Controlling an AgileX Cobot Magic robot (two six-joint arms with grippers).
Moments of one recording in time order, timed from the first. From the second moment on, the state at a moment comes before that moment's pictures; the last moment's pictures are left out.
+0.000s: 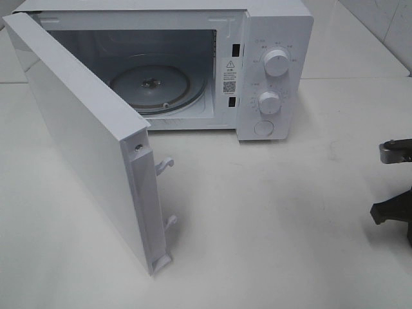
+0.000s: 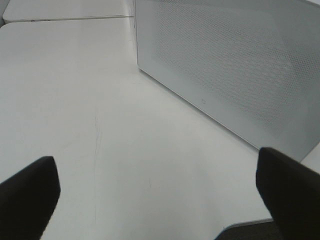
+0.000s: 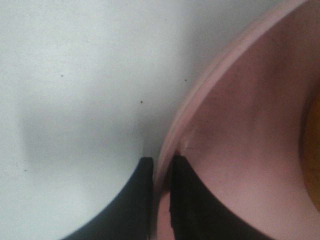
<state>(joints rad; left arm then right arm) 0.00 -0.01 -0.52 -0.18 1.09 0.12 -0.02 1.70 -0.66 -0.21 0.53 0.22</state>
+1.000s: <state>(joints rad) 0.00 -0.01 -0.52 -0.18 1.09 0.12 0.25 1.57 -0.65 -0.52 0.75 0.58</state>
